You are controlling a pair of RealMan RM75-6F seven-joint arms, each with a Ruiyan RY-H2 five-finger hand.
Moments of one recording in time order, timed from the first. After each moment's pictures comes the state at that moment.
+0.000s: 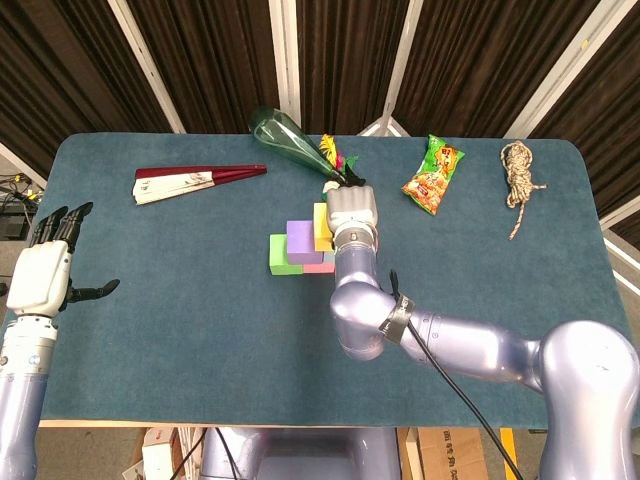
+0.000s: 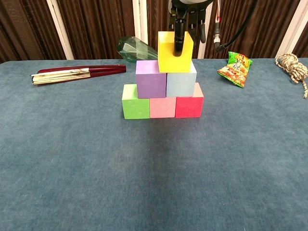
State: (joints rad) left arm -0.39 -1.05 -0.25 -2.01 1.01 1.37 0.27; right arm 1.47 -1.49 0.67 -1.43 0.50 1.17 -1.45
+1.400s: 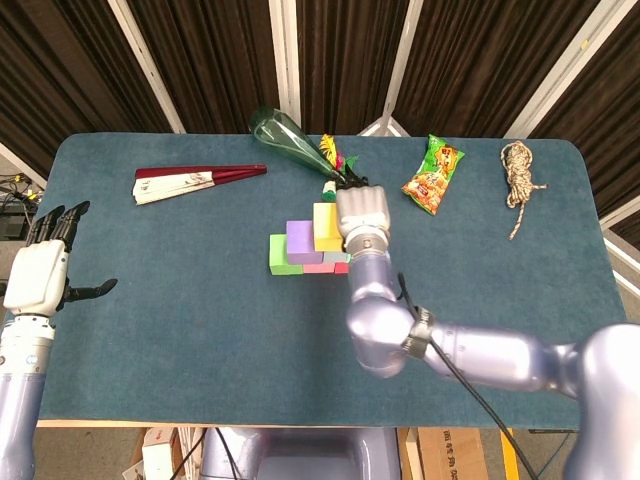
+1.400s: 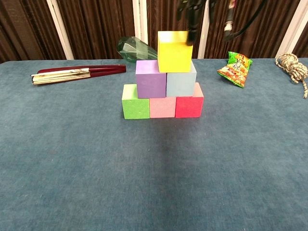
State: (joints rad) left arm -0.39 -1.04 -0.26 -2.02 1.01 1.37 0.26; right arm 1.41 -1.35 0.67 -1.64 0.48 1.25 -1.45
